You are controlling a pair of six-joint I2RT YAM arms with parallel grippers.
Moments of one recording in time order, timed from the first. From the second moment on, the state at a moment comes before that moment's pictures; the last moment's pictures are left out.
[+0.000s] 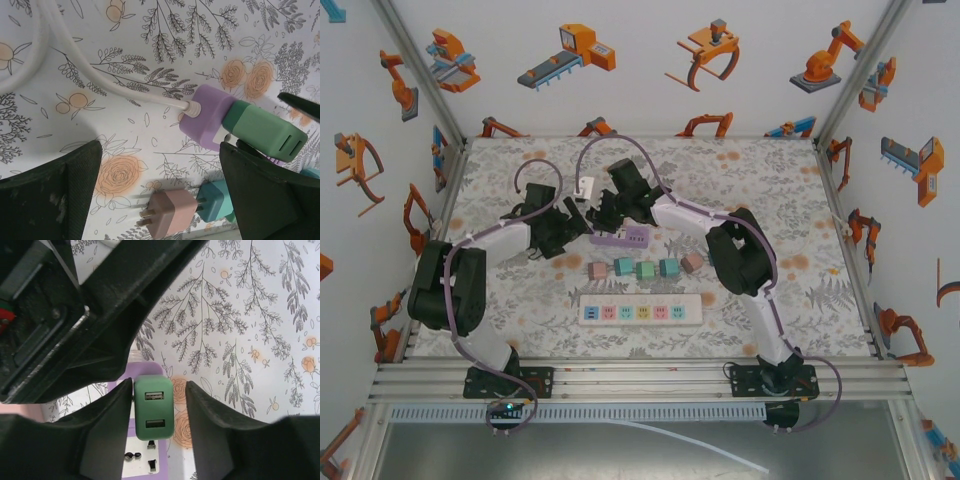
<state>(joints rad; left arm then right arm) -0.30 1.67 0.93 -0.20 0.09 -0.76 0.74 2.23 1.73 -0.21 -0.48 -0.60</state>
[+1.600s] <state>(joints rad) -0.35 1.78 1.07 -0.30 0.00 -0.74 0.72 2.20 1.64 -0.06 -0.56 -0.54</state>
